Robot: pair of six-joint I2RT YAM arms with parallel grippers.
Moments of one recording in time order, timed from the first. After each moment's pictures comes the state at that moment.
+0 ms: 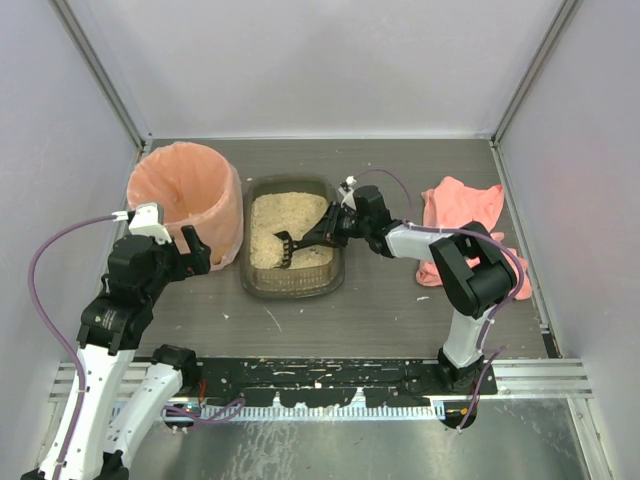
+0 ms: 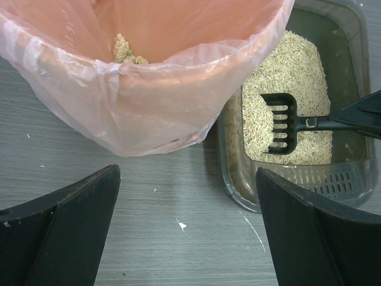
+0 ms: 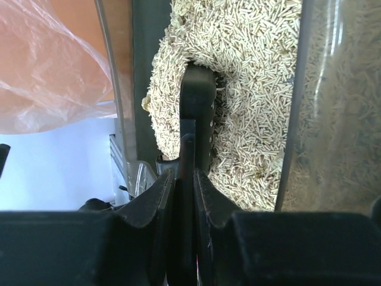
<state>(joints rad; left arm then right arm) -0.21 0.59 0.88 -0.76 -0.13 -0.30 0.51 1.81 0.97 0.29 -0.59 0.92</state>
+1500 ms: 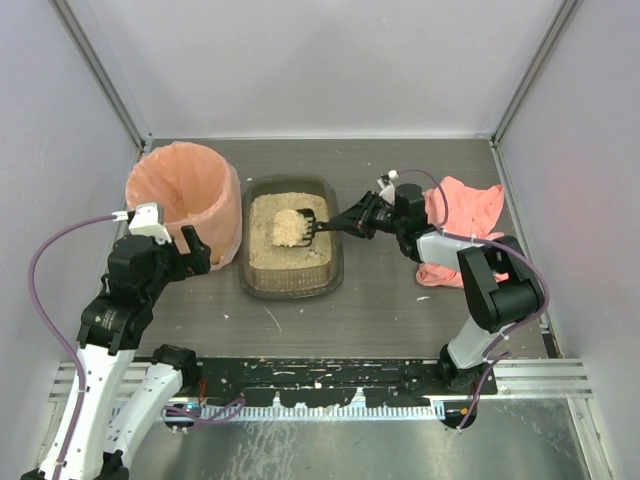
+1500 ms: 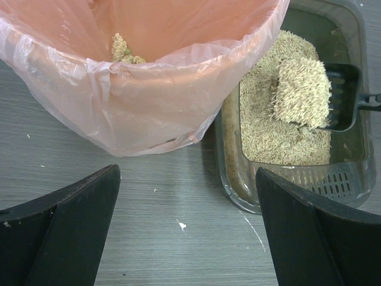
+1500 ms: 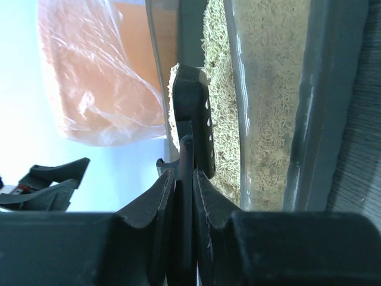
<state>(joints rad) -0.21 0.59 0.88 -0.76 -0.13 -0.30 0.33 1.66 0.81 0.49 -0.69 1.10</state>
